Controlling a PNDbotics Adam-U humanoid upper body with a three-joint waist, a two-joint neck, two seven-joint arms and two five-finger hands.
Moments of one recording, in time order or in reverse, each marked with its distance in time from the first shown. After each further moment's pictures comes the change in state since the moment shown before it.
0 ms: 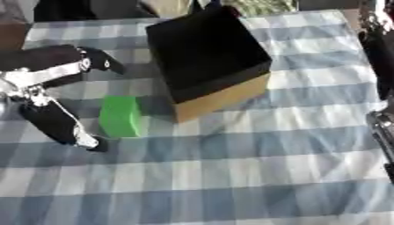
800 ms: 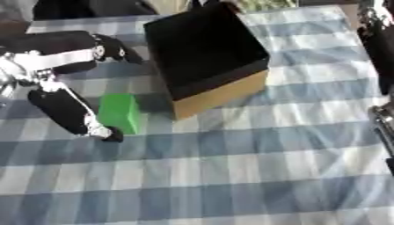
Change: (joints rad) left arm -0.088 -0.036 -0.045 0.057 0.093 -0.014 -0.014; right arm -0.003 -0.017 0.005 0.000 -0.001 0.009 0.010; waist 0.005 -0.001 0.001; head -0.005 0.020
